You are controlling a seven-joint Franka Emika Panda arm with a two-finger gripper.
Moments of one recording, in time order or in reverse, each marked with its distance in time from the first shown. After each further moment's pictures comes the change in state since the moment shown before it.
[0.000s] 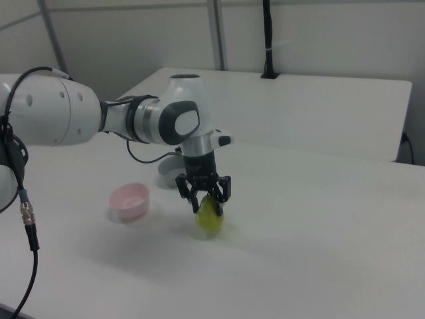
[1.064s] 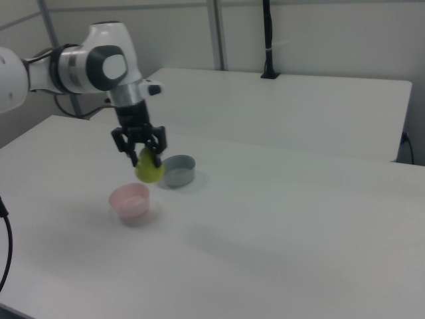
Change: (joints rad) arm 0.244 -0.176 0.008 0.035 0.055 -0.183 0.157
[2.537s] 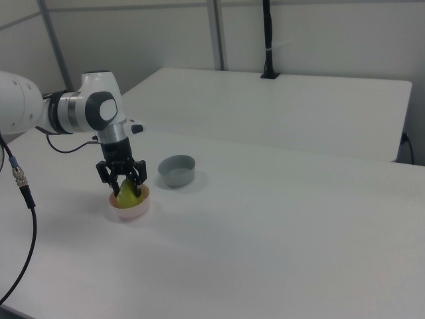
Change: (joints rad) arm 0.136 0.179 0.018 -0.055 0.000 0.163 0.108
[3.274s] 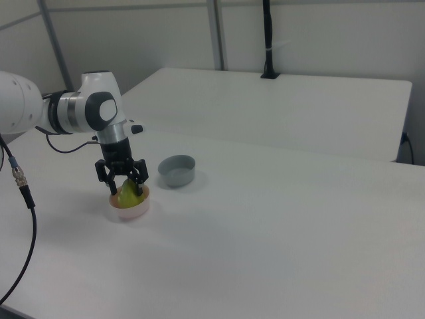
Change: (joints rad) arm 0.000 -0.002 0.000 -0.003 0.005 0.000 0.000
